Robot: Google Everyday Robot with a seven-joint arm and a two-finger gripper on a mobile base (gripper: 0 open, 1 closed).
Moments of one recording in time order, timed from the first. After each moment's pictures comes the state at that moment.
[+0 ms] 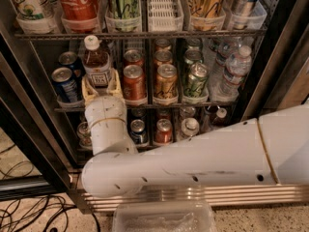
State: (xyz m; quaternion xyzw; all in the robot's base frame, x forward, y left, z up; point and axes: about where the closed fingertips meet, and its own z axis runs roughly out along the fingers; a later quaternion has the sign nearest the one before) arm 0.584 0.126 0.898 -0.09 0.60 0.06 0.79
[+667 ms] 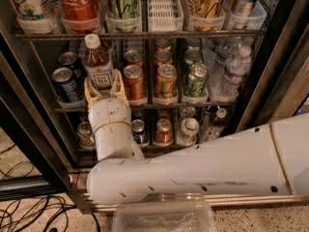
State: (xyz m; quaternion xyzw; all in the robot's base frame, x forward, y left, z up) arm 0.569 0.116 0.904 -0.09 0.59 0.07 0.80
